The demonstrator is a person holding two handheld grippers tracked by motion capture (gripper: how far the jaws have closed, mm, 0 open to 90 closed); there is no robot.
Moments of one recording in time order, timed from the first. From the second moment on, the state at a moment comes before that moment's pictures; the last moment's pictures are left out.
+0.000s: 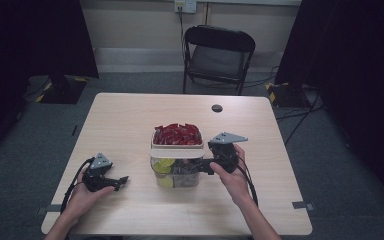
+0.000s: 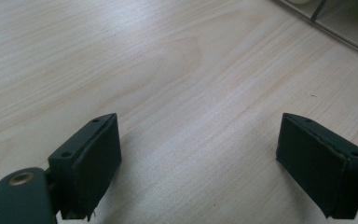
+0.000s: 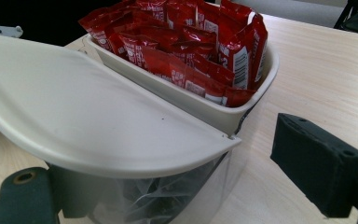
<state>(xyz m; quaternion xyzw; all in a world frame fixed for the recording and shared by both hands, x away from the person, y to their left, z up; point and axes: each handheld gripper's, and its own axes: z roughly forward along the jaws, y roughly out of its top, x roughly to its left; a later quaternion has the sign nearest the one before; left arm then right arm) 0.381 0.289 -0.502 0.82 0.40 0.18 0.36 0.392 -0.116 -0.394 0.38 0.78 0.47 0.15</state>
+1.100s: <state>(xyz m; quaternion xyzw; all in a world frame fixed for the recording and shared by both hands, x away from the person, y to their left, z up) 0.381 0.289 -0.502 0.82 0.40 0.18 0.36 0.413 -0.114 -0.392 0.39 0.77 0.48 0.14</state>
